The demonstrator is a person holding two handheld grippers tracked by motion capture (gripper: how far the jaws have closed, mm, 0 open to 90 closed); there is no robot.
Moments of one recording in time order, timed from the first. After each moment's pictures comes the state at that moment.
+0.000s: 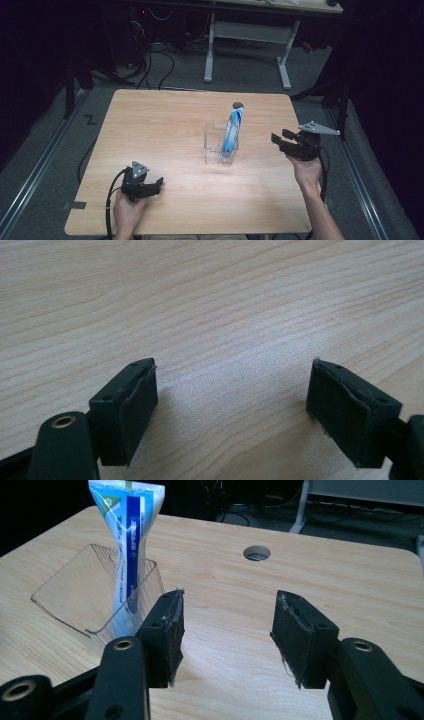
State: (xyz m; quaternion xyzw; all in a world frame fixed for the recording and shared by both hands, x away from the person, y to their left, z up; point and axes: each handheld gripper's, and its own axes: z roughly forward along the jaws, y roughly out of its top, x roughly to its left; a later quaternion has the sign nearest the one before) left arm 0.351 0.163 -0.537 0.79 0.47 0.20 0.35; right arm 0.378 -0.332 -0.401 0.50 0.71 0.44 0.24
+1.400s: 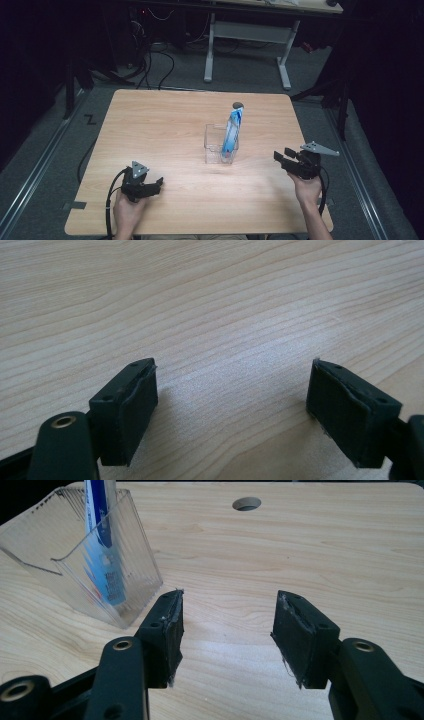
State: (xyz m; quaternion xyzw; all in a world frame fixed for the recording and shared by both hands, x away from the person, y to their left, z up) left arm 0.351 0.163 -0.537 0.79 0.47 0.20 0.35; right arm 0.350 -0.348 -0.456 0.54 0.69 0.43 0.22
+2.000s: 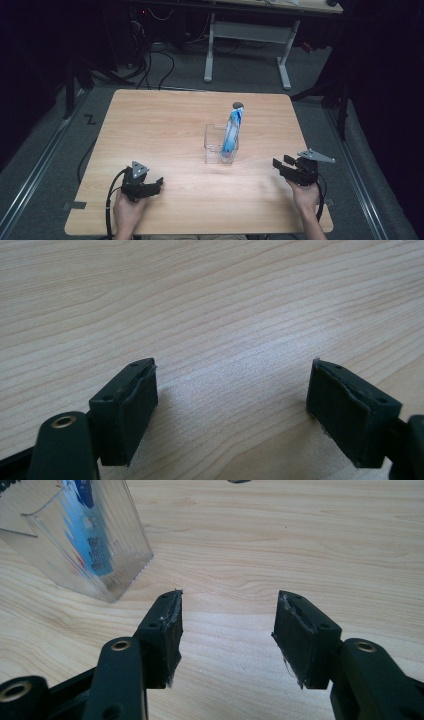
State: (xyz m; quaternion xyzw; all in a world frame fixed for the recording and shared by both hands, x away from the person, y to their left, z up) left arm 0.351 0.163 -0.537 0.79 0.47 0.20 0.35; right arm 0.341 -0.348 -0.479 0.55 0.70 0.41 0.22
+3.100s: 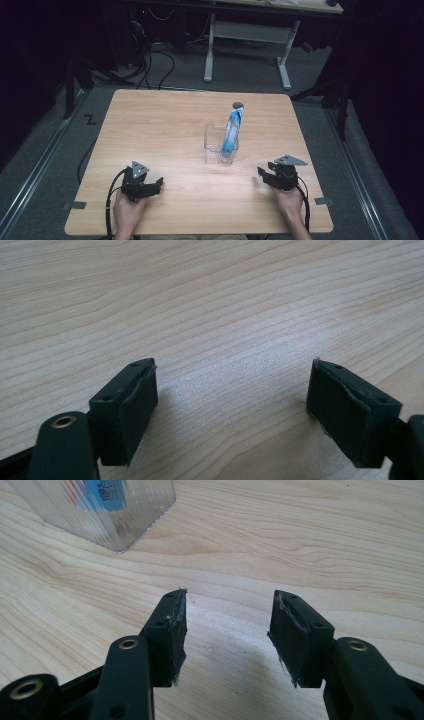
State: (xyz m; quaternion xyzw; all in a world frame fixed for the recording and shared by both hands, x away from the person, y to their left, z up) left arm 0.351 0.163 -0.537 0.79 0.47 0.20 0.35; right arm 0.348 -0.303 -0.513 0.51 0.75 0.35 0.22
